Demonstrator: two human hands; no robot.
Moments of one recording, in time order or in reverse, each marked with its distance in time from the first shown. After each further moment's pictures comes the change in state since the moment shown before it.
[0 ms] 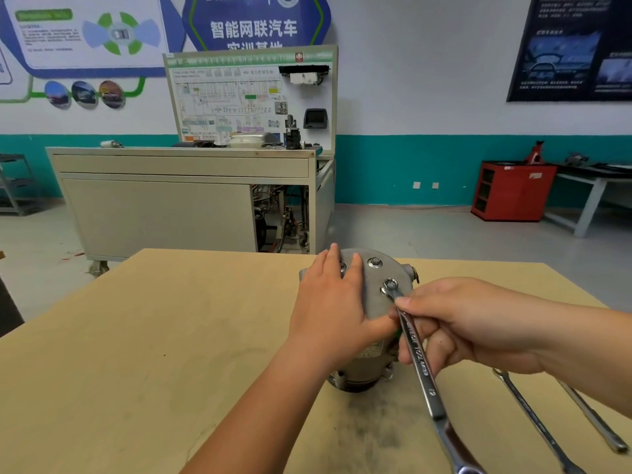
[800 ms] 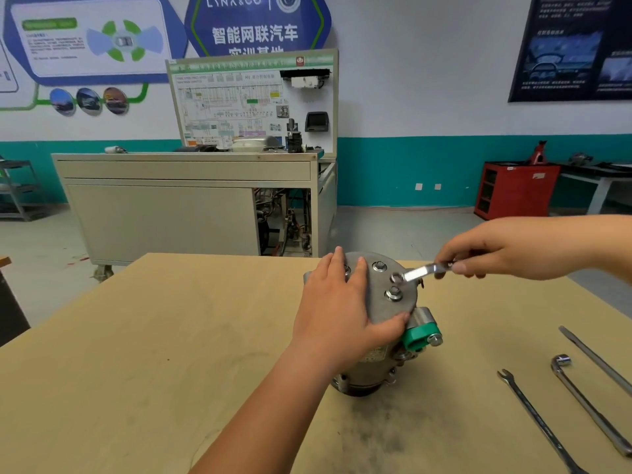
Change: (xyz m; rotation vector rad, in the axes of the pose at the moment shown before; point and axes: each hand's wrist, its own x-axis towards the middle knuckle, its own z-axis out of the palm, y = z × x) left_hand 0.002 -0.001 0.003 0.007 -0.033 -0.001; right_hand 0.008 -0.039 -0.090 -1.208 0.104 -0.118
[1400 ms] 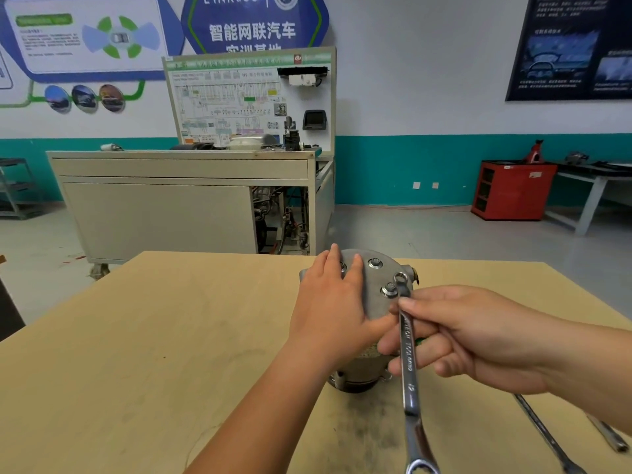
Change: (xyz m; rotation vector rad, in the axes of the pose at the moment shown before) left_hand -0.002 0.006 -0.006 0.004 0.007 -0.007; right_hand -0.024 -0.074 0.075 1.505 -0.053 0.130
